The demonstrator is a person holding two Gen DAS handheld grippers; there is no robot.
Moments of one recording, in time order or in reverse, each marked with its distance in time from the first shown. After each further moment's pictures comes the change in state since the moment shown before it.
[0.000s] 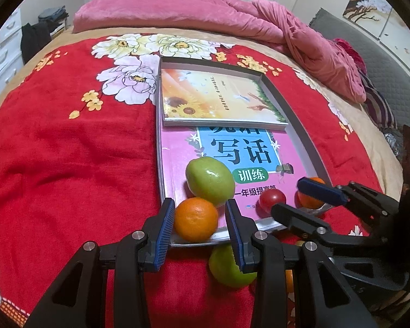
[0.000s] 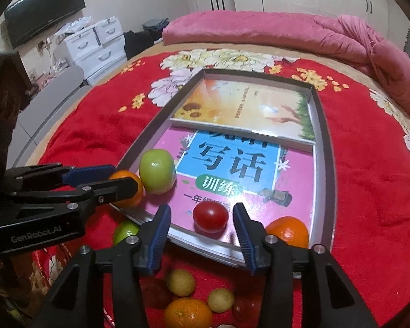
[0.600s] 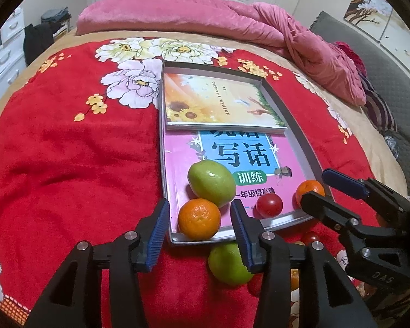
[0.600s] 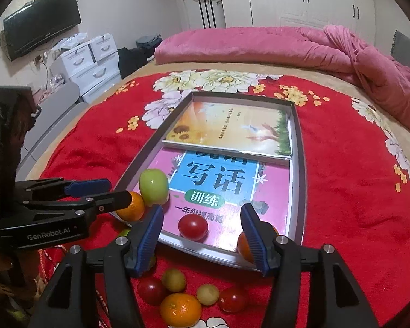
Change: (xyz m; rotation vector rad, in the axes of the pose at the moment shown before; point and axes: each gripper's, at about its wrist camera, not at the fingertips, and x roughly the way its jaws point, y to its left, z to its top) left arm -0.009 0.001 0.001 -0.005 -0.017 0.007; right arm -0.033 -0.008 0.003 0.030 -0.084 -0.024
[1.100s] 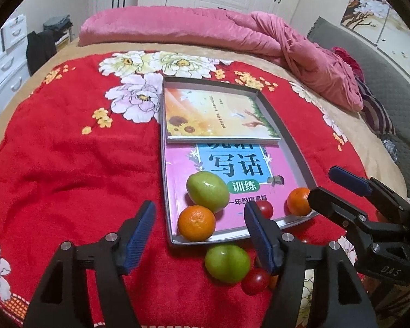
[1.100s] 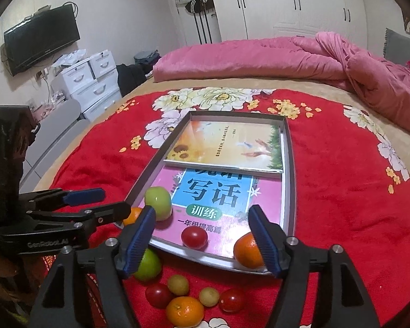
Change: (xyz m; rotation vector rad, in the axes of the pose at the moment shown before) left arm -0.025 -0.004 0.003 0.011 -0.047 0.004; right arm -0.024 -0.004 0.005 0.035 -0.079 0.005
